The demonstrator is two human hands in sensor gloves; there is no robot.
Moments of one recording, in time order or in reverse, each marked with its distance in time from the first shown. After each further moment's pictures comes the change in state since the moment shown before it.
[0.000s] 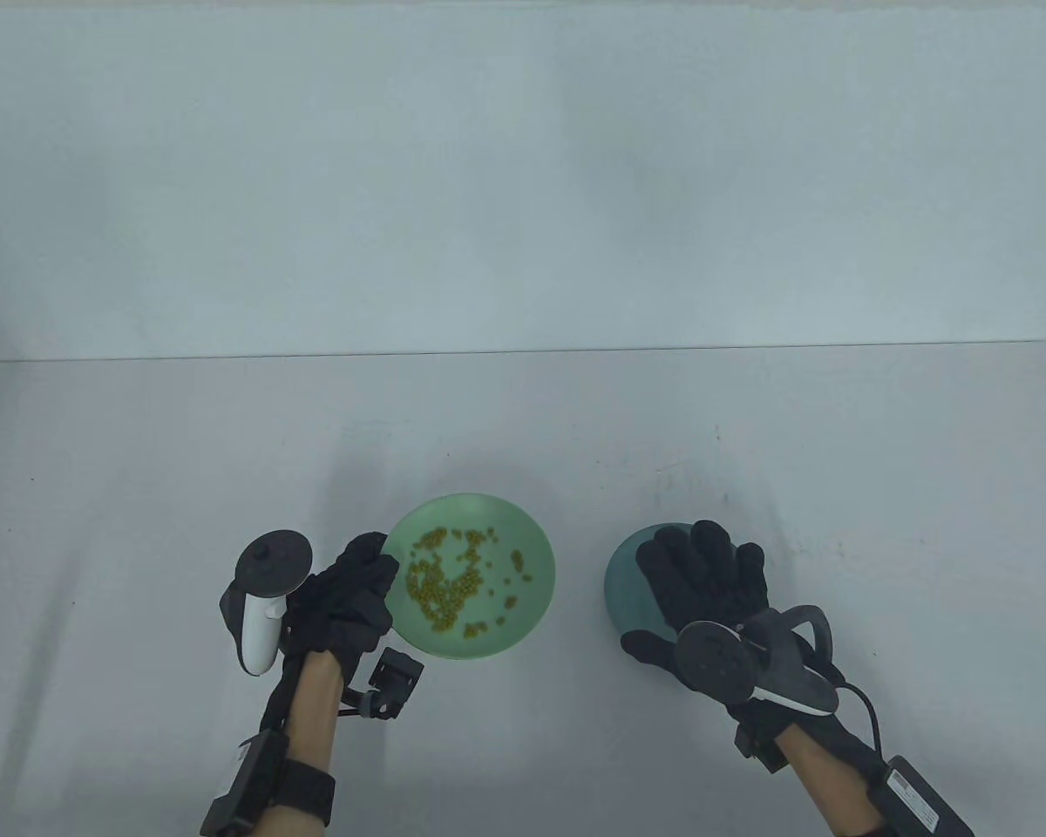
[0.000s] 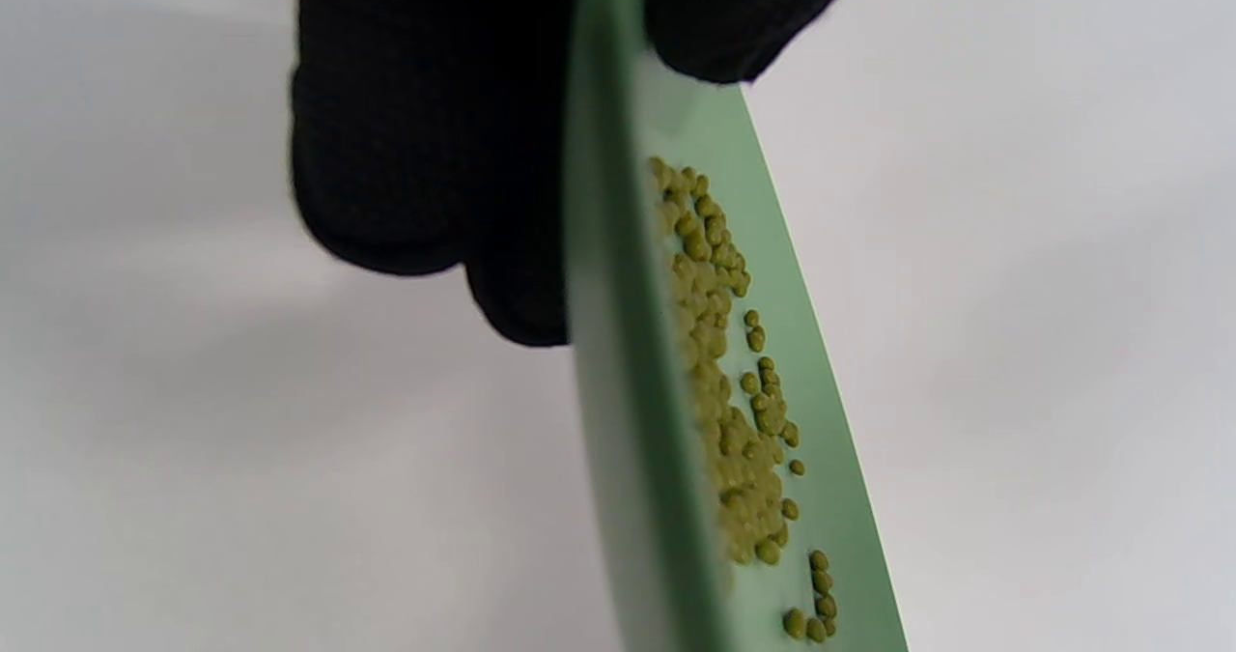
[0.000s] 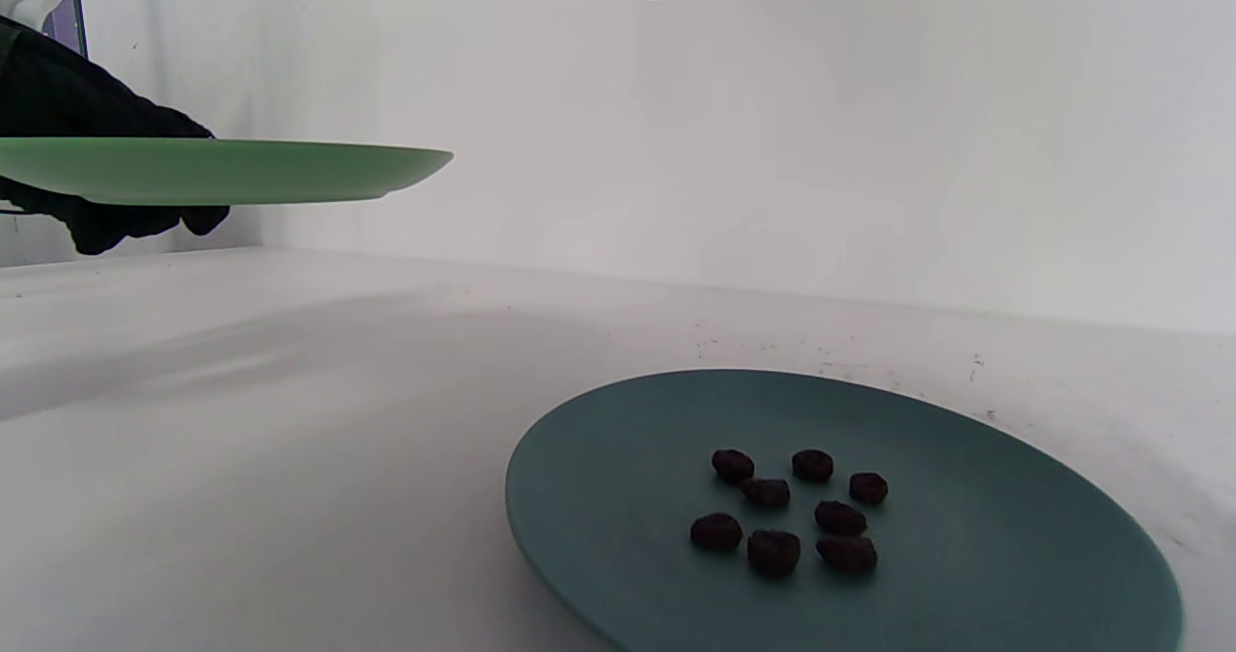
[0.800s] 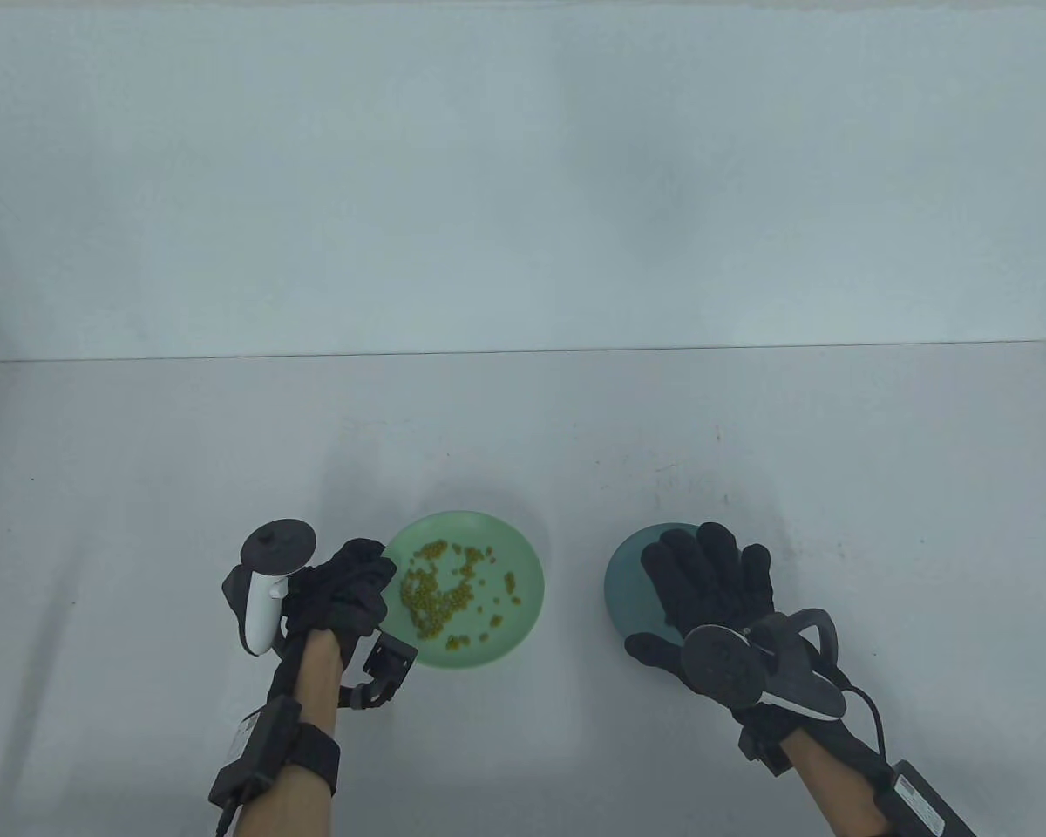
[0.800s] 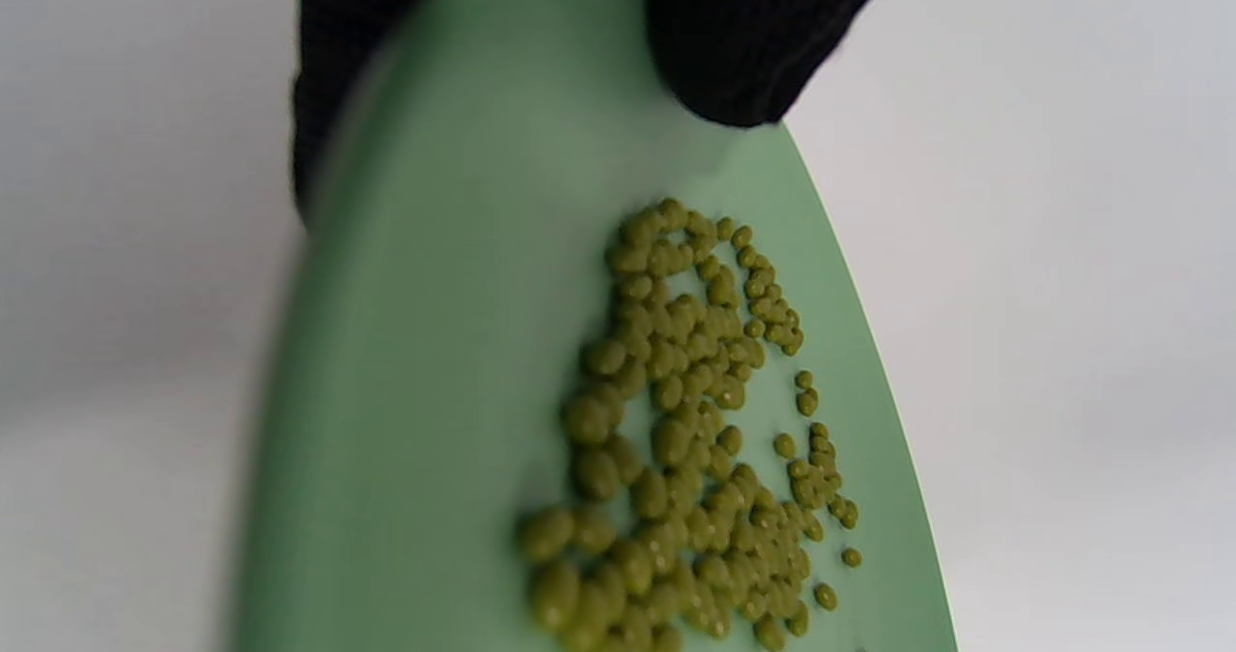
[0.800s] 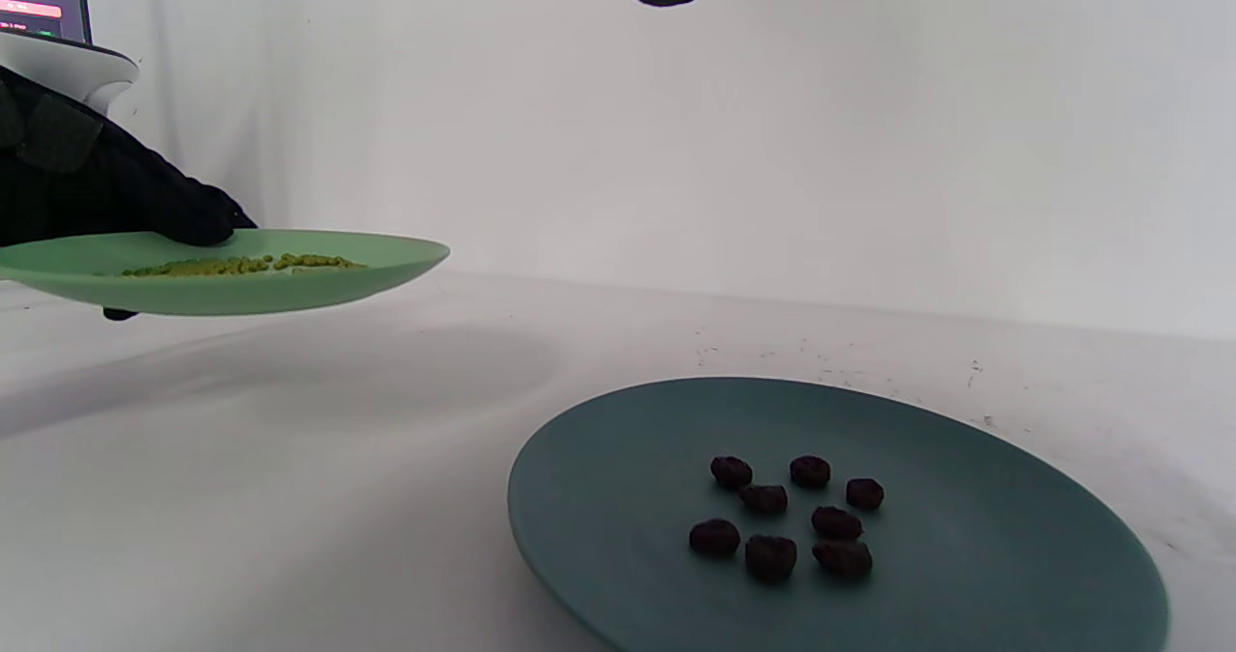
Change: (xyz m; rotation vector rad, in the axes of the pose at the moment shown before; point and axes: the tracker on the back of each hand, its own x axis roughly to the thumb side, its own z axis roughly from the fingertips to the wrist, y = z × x) left_hand -0.021 0.003 -0.026 -0.009 0.198 -0.067; right_hand -0.002 -0.001 0.005 -0.012 -0.002 -0.008
